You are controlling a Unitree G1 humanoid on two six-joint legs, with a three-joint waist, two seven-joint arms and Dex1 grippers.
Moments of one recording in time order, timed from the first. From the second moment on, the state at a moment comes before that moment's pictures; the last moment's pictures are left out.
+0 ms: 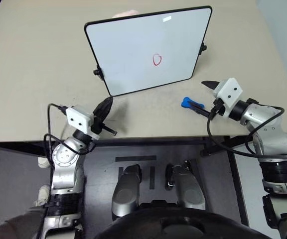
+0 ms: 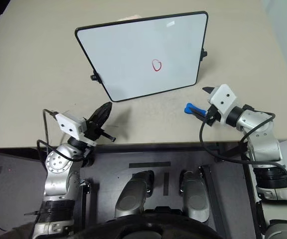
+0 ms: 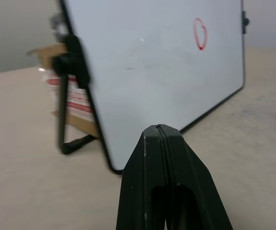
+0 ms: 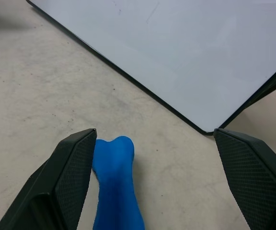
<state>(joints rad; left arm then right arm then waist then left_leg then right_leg) 0.10 0.35 0.15 -0.12 -0.28 -0.20 -0.55 -0.26 -0.59 0.05 -0.12 0.13 0.21 0.78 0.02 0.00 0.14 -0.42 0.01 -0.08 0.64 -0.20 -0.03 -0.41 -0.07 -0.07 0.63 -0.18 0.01</state>
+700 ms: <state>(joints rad) 0.10 0.29 0.11 -0.13 -0.27 -0.22 -0.52 -0.28 -0.60 0.05 -0.11 0.15 0.23 0.83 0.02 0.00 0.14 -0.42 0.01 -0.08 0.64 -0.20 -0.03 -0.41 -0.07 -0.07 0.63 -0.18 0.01</state>
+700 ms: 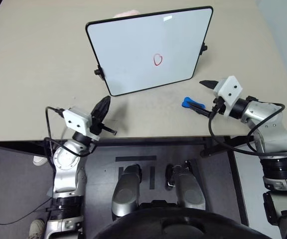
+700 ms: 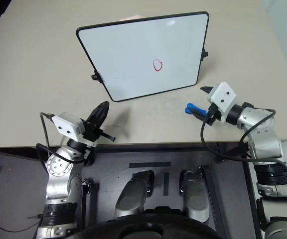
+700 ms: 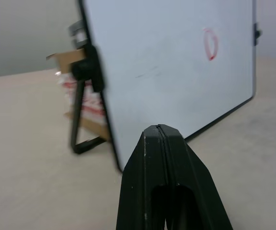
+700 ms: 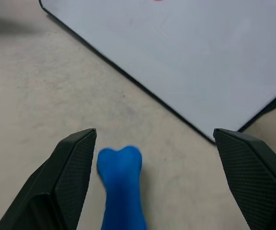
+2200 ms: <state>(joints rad) 0.10 0.27 0.08 -0.12 -0.30 -0.21 -0.56 -0.30 -0.57 0.06 -0.07 0.25 0.53 0.81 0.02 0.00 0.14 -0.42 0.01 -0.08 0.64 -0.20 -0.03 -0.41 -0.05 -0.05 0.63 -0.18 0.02</state>
